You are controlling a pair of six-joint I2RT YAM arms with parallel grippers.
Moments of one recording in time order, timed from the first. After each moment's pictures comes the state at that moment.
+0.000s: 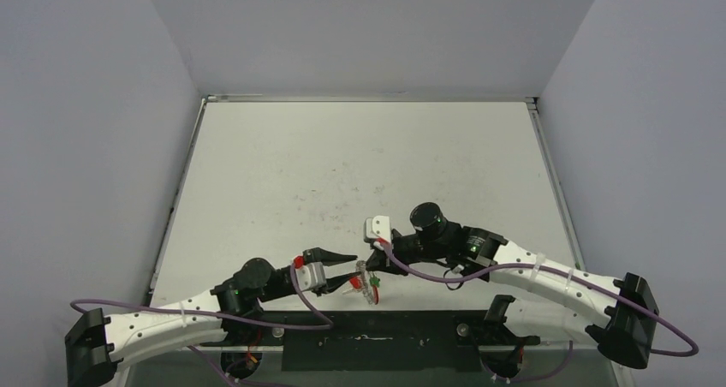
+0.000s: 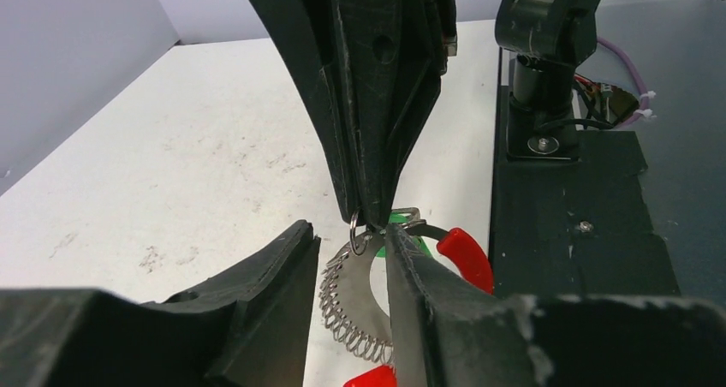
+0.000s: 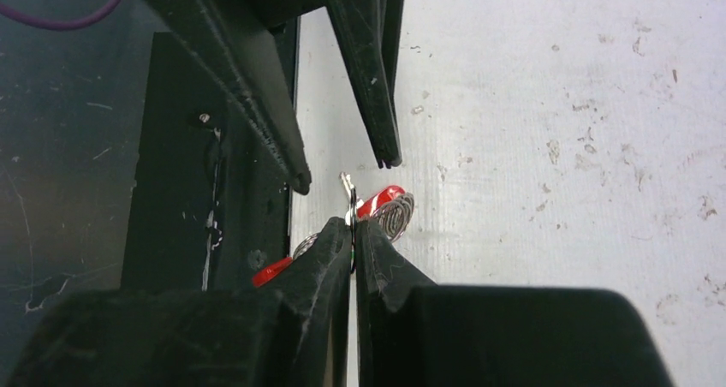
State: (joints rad) left arm -1.15 0.56 0.13 0.52 0.18 0.15; right arm 1.00 1.01 0.69 -0.20 -0.54 -0.29
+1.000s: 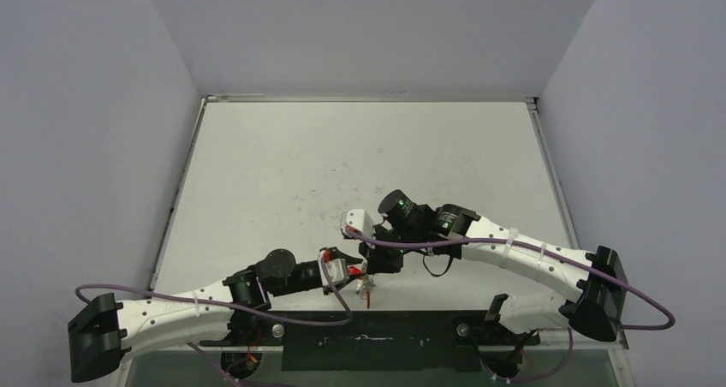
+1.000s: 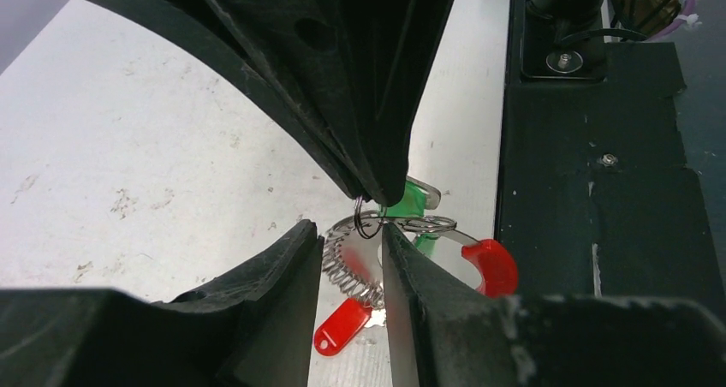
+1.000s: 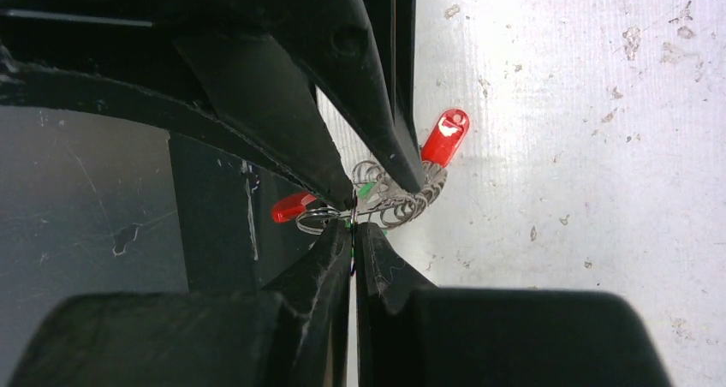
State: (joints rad) left arm -1.15 0.72 0.22 0.37 0.15 0.20; right arm 1.04 1.28 1.04 -0.67 -0.44 -0.22
